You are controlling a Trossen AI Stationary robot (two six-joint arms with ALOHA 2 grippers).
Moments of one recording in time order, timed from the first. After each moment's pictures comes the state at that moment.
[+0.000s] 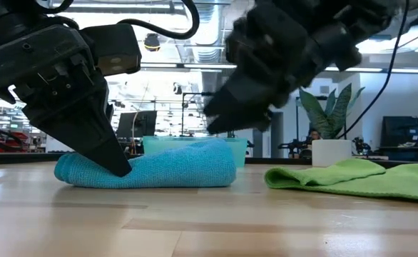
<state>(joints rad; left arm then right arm) -0.57 1.83 0.88 -0.12 -0.45 -0.83 0.23 1.83 0.88 0.35 0.00 0.39</state>
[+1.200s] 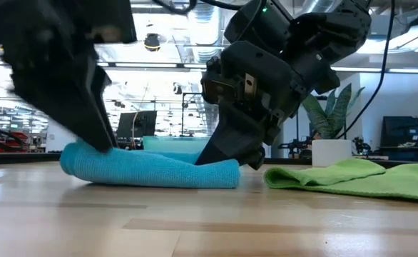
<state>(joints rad) -0.60 1.78 1.03 -0.44 -0.48 -0.76 0.23 2.04 1.00 0.25 -0.16 0.47</state>
